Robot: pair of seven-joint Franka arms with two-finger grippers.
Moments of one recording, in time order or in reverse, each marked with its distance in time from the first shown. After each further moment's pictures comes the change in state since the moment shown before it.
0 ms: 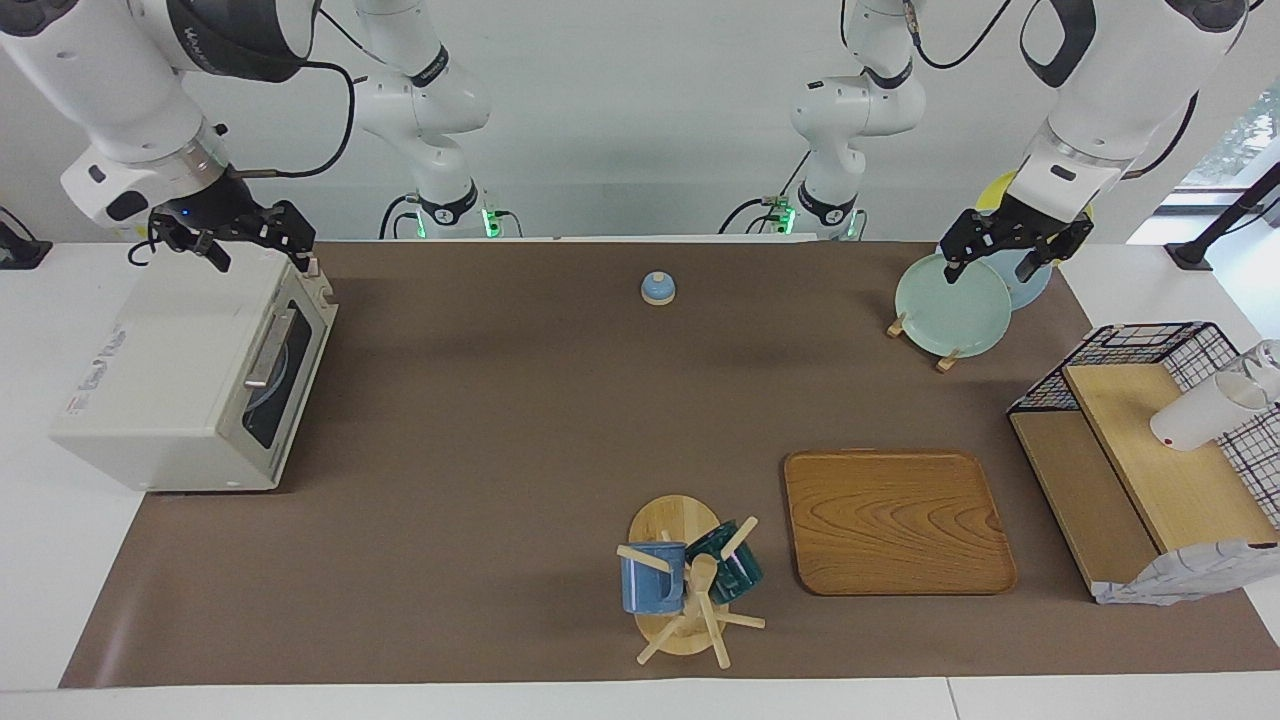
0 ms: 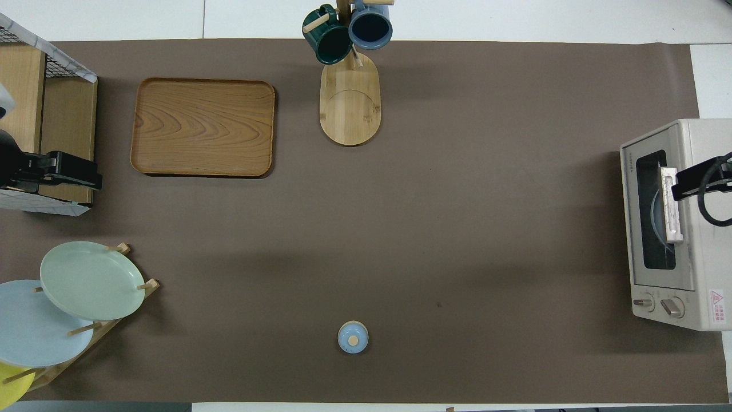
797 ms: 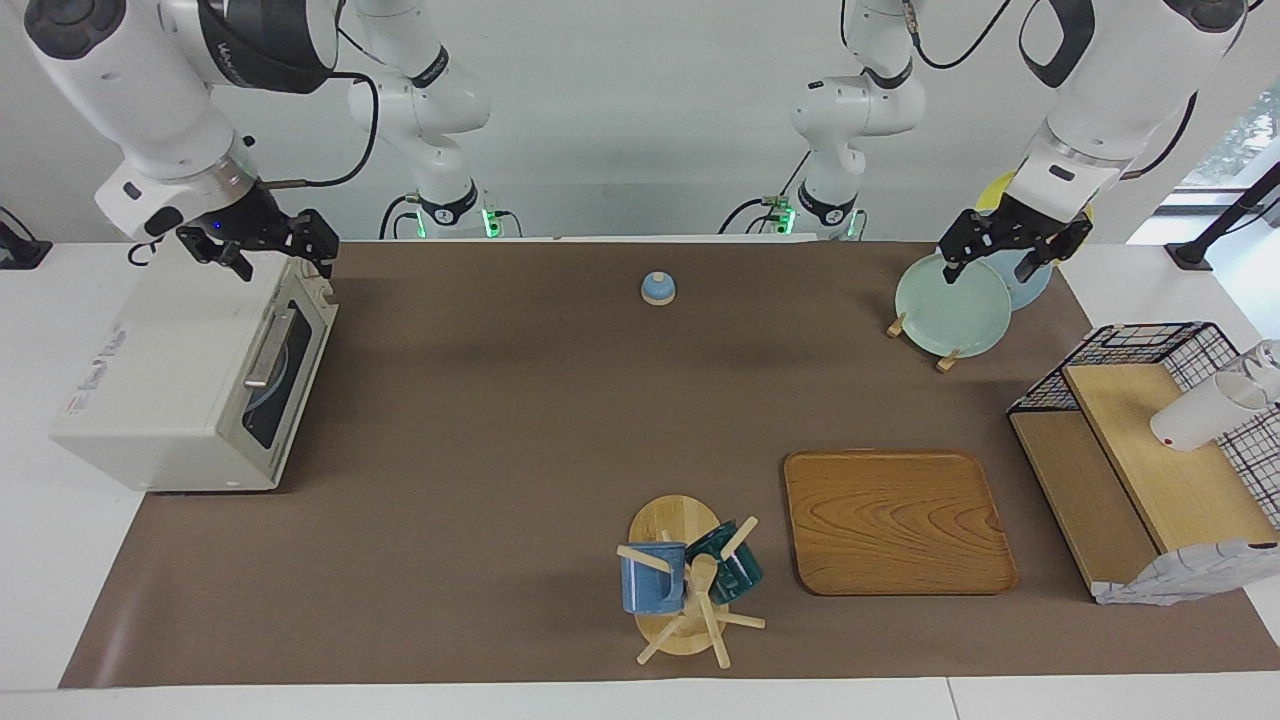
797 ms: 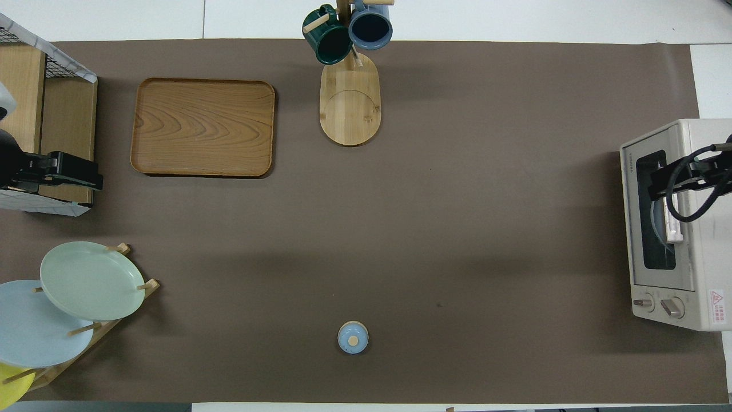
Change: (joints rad) left arm 0.000 0.000 -0.002 0.000 0.000 0.000 0.000; right arm 0.008 0.034 0.024 0.000 0.000 -0.003 0.000
